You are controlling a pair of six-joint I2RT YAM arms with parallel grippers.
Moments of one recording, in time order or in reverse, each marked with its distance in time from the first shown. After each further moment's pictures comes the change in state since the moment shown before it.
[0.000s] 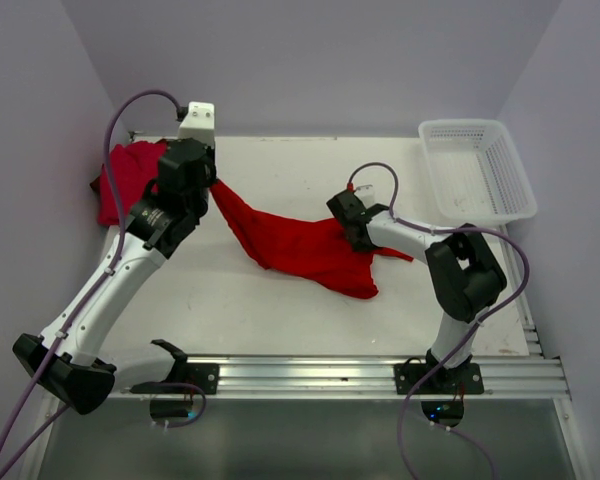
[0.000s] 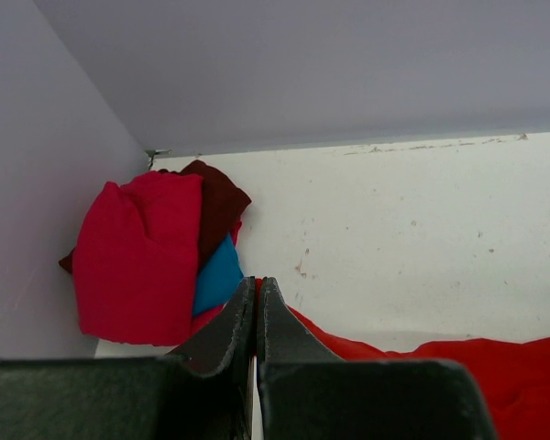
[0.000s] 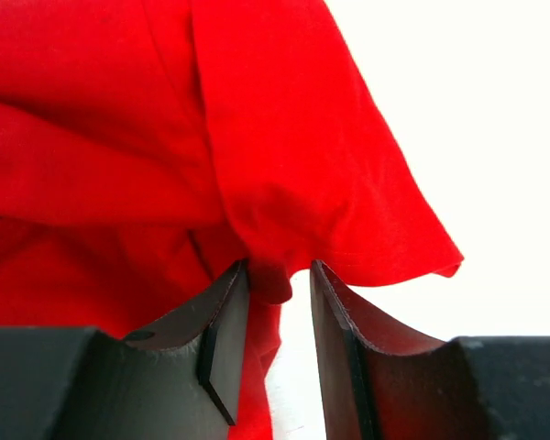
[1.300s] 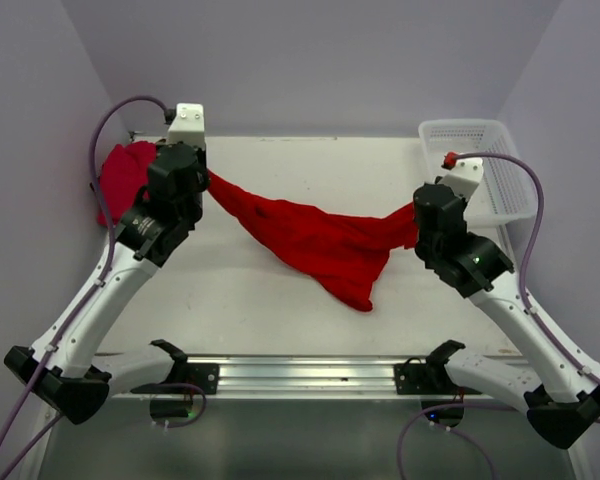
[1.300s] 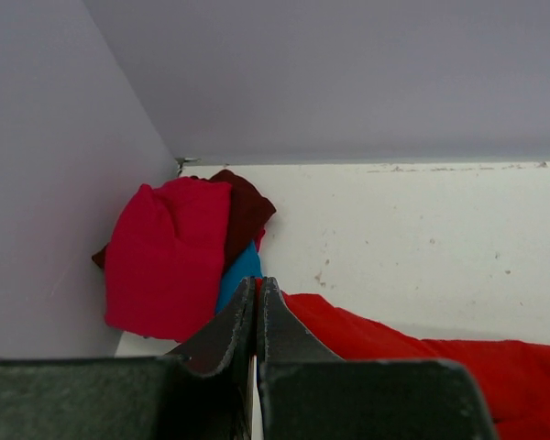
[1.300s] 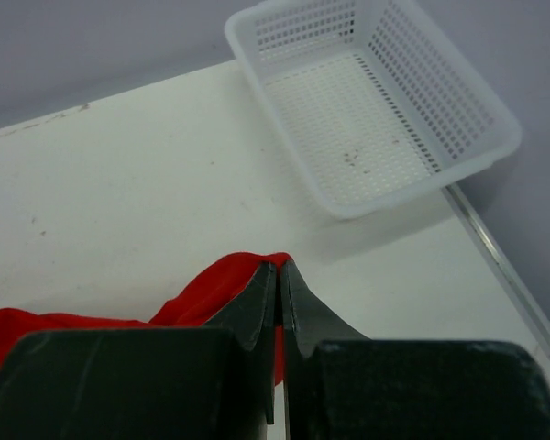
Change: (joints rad) left arm -0.018 -0.046 -0.006 0.002 -0.061 0.007; right arm 0.011 -0.827 -0.028 -0.006 0.326 -0.067
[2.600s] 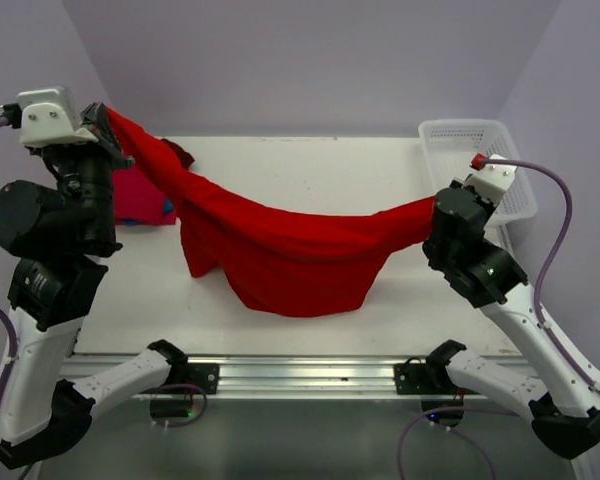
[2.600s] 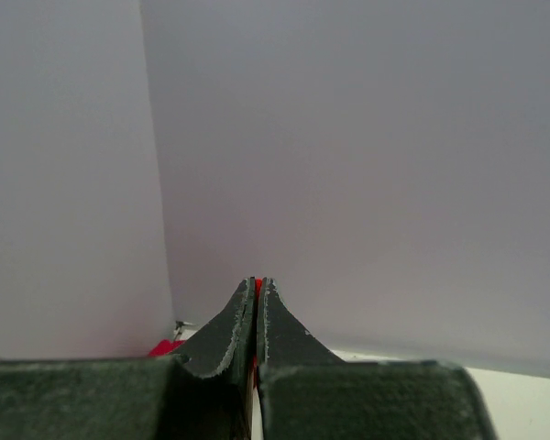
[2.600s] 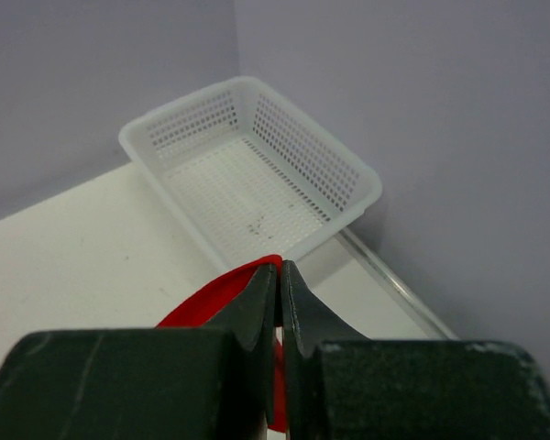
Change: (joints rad) left arm -0.039 -0.221 0.316 0.110 0.014 0.169; right arm 0.002 -0.093 -0.003 0.140 0.344 -0.188
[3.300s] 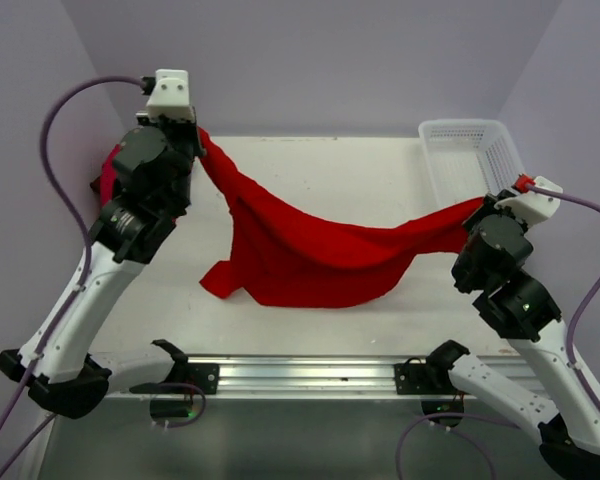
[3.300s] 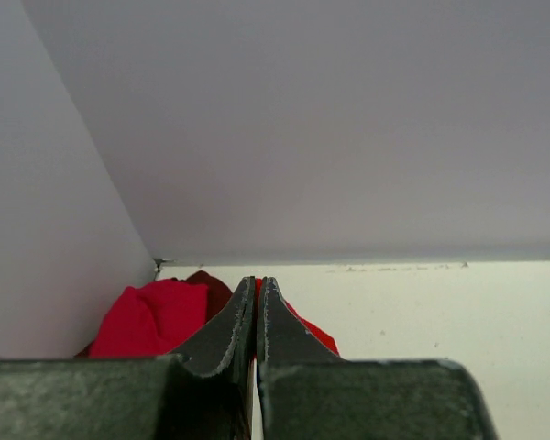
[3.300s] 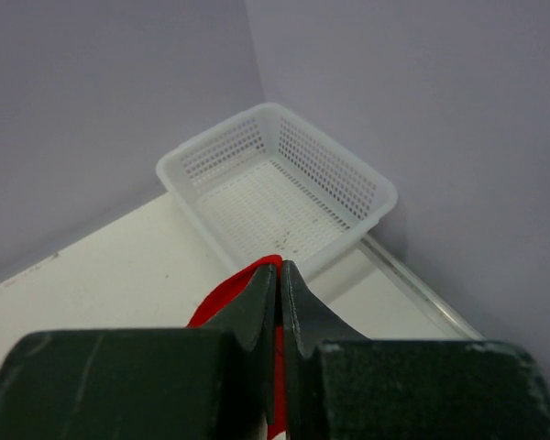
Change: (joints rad) left arm -0.014 0.192 -0.087 -0.022 0.004 -0.047; right arm 0.000 -0.143 -0.032 0.015 -0.033 0.000
